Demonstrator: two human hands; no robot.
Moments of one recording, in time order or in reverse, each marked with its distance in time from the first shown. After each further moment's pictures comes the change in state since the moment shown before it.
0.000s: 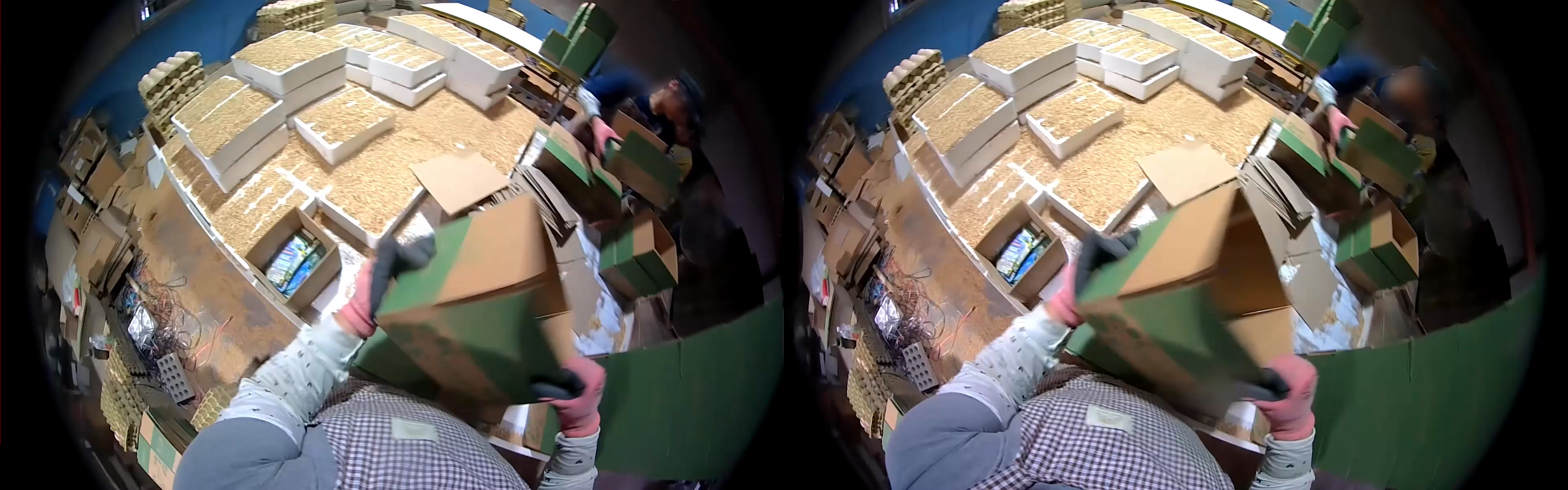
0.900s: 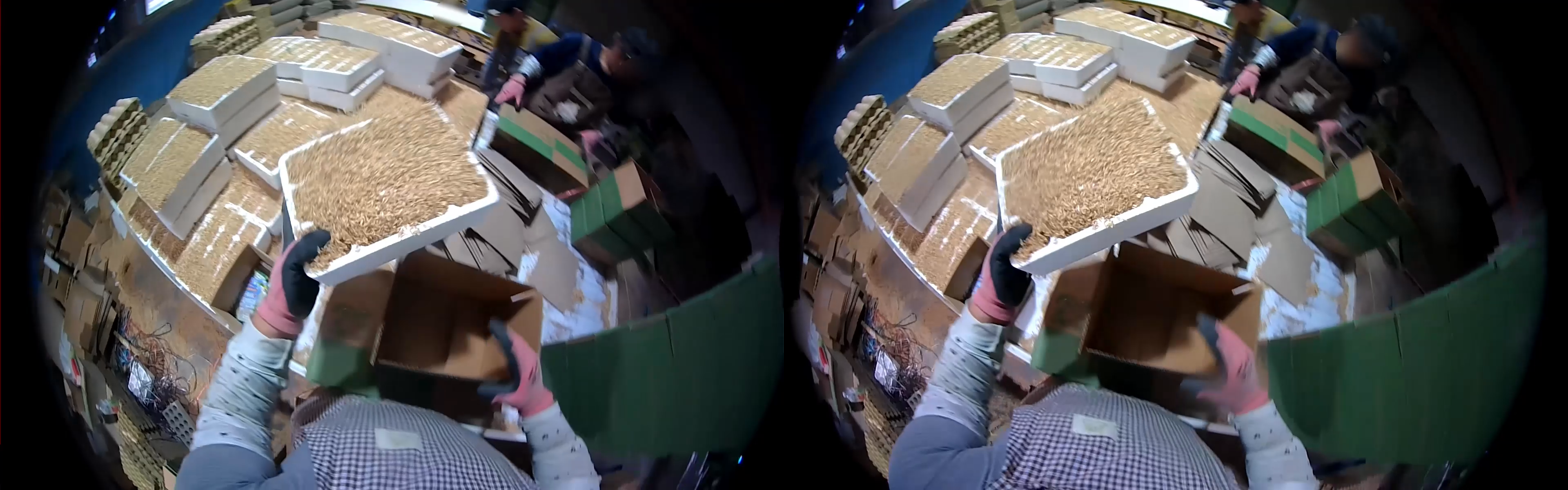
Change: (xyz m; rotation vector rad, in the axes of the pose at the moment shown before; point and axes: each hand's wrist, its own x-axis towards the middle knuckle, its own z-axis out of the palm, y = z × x) left_hand 0.029 0.001 -0.073 0.431 0.052 0.091; right_hand 0.011 0.038 0.045 0.183 -0.185 -0.006
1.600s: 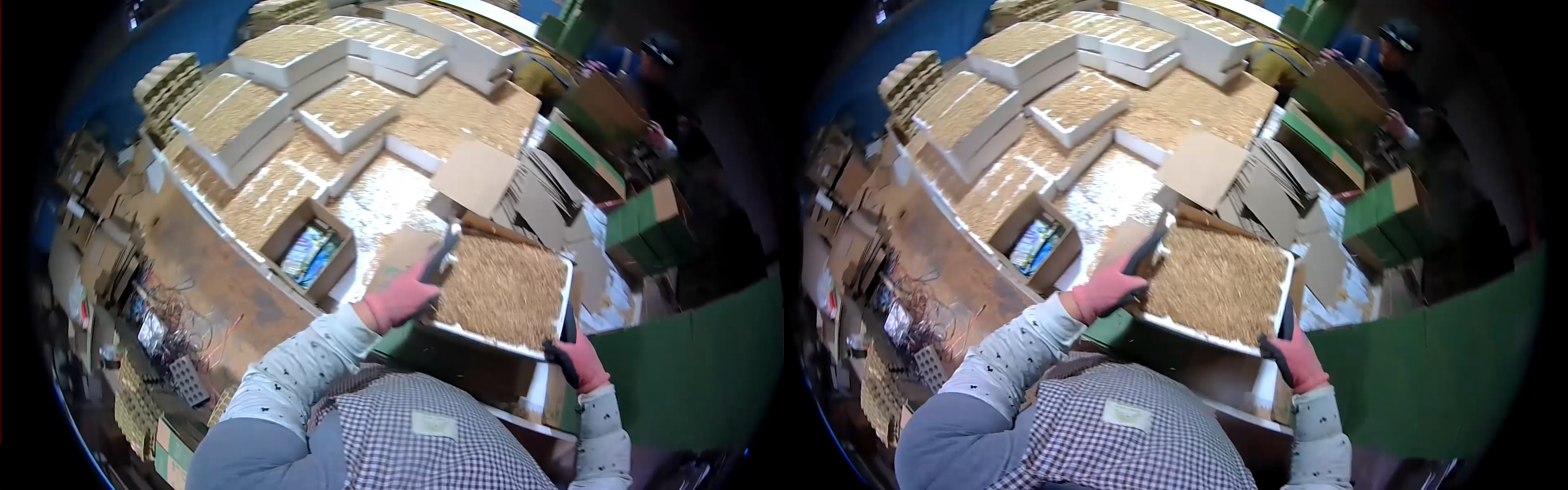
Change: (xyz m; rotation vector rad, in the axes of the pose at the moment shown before) left_hand -0.057 0.036 0.048 -0.217 -0.435 -0.564; right_hand -0.011 -0.017 -0.010 0.489 -0.037 0.709
